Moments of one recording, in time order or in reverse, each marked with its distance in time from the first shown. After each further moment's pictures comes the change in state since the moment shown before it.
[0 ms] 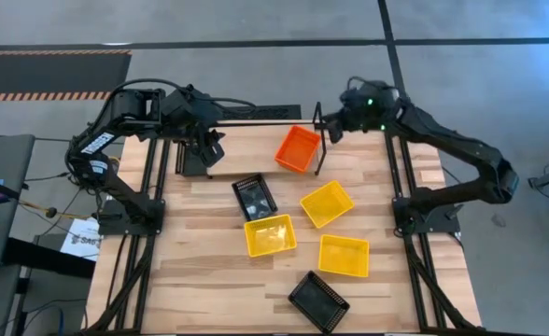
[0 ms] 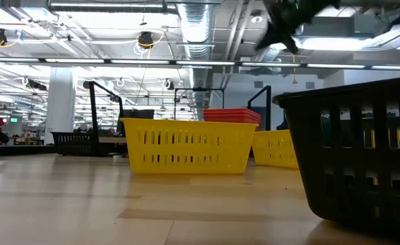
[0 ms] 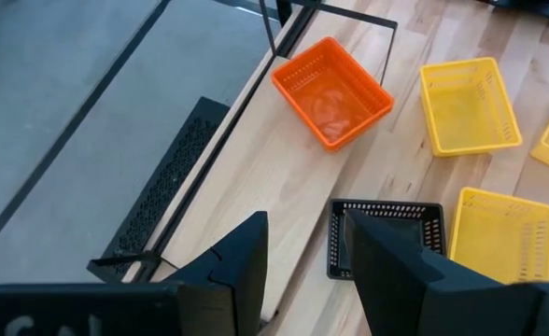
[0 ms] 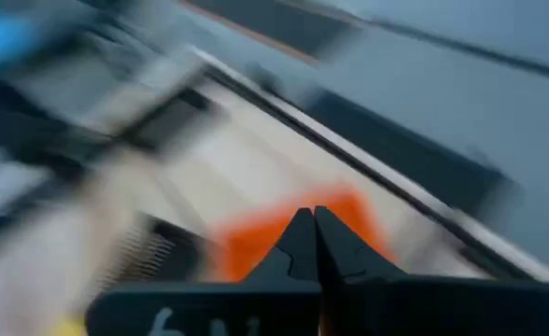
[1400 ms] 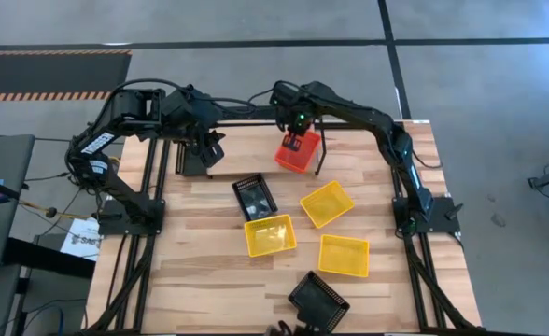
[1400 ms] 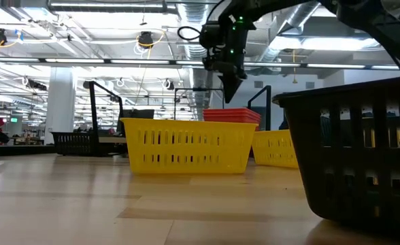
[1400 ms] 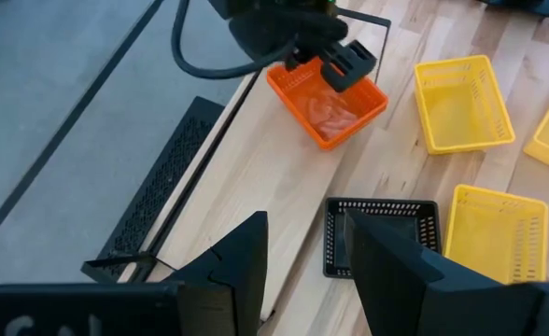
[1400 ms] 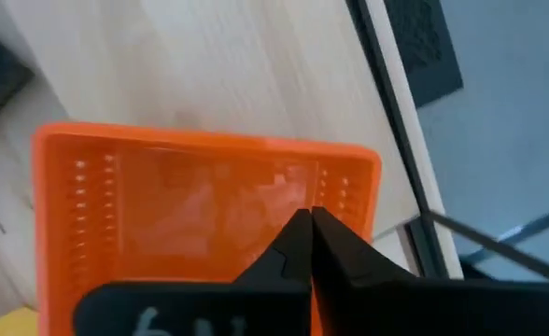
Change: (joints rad) left arm 0.000 0.000 0.000 0.000 0.017 0.006; right arm 0.109 0.940 0.980 -0.857 0.282 -0.441
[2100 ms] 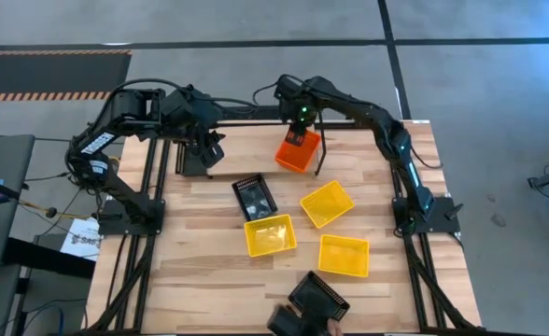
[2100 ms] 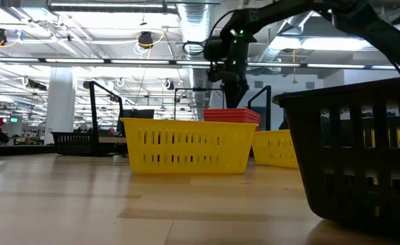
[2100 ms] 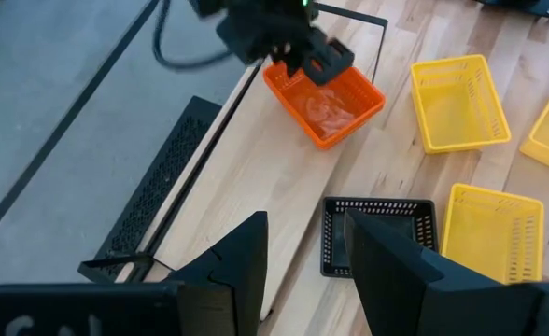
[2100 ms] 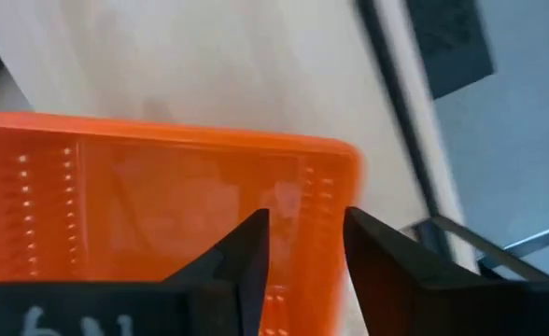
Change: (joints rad) left arm 0.000 0.000 0.000 0.000 0.007 0.000; right arm -0.086 0.052 0.000 -0.005 -0.086 -0.042
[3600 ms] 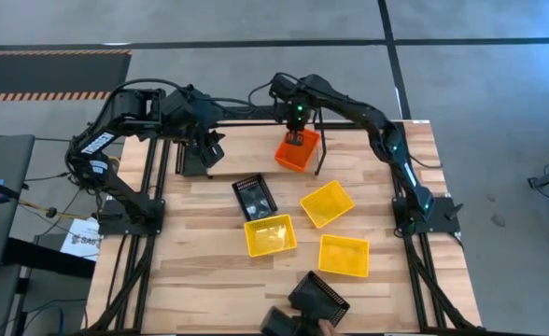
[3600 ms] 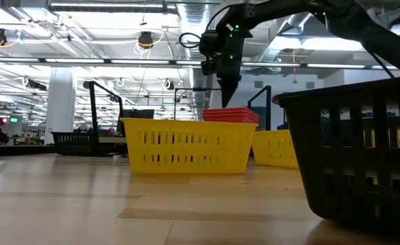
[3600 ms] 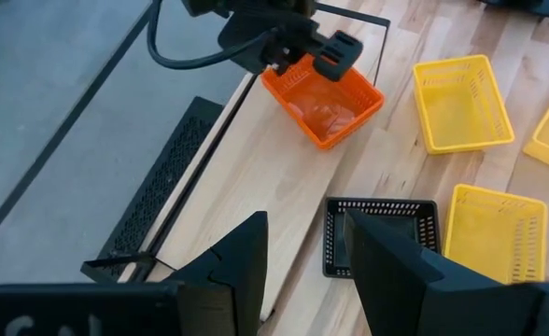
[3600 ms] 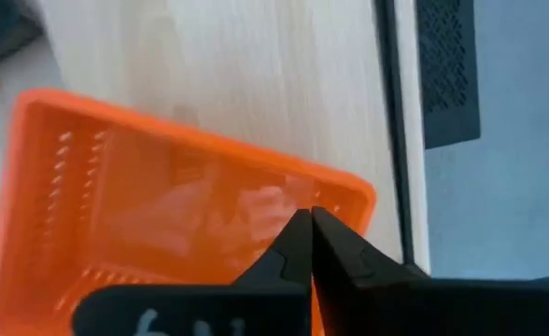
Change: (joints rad) left arm 0.000 0.000 0.000 0.000 -0.007 0.000; right arm 0.025 0.053 0.155 -0.071 -0.012 -0.221
